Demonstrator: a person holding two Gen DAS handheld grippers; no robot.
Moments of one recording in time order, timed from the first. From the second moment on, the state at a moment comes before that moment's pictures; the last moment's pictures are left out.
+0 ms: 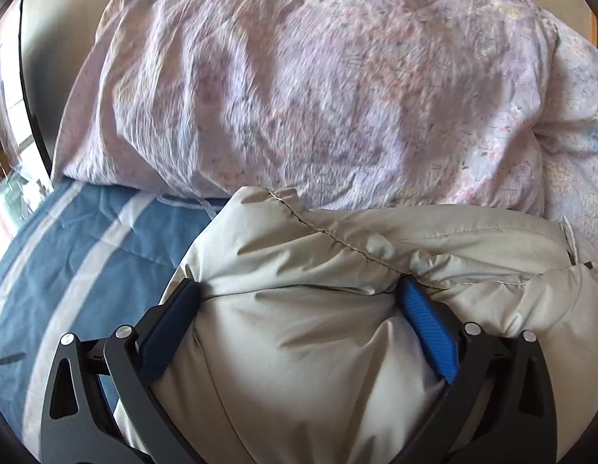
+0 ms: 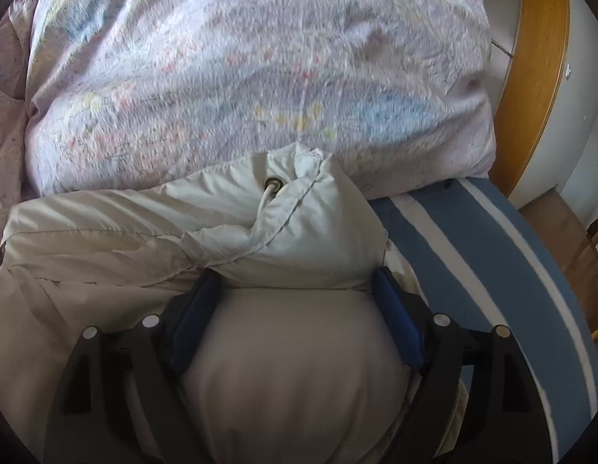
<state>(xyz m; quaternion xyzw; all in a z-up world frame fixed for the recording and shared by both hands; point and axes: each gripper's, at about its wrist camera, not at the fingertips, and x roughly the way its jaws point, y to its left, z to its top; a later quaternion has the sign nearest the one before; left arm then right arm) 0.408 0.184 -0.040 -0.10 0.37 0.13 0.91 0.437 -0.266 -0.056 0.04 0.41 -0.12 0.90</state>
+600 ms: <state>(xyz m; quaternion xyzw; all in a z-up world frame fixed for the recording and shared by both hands) 0.359 0.109 -0.015 -0.05 0.37 0.06 0.93 0.373 -0.166 -0.019 -0.05 0.43 -0.01 0.90</state>
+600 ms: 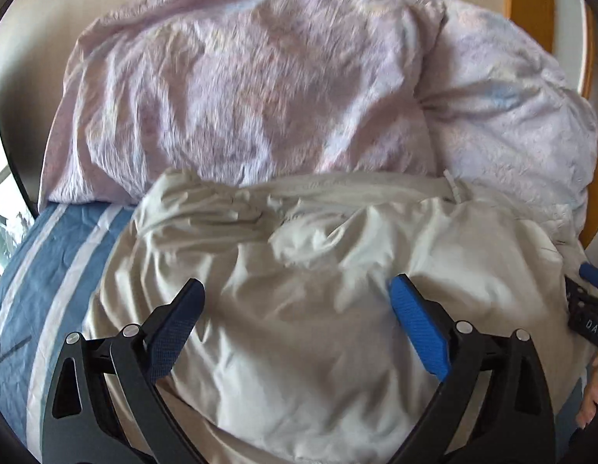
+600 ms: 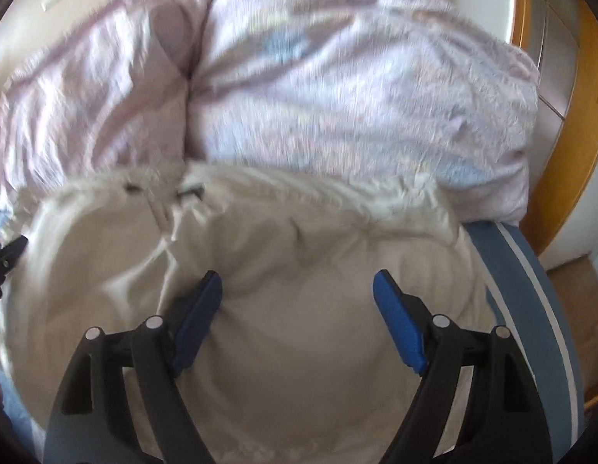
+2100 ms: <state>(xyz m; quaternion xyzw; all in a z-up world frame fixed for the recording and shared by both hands) 0.239 0.216 -0.070 -0.50 0.34 0.06 0.80 0.301 -0.374 -0.088 0.50 0.41 0.00 0.76</state>
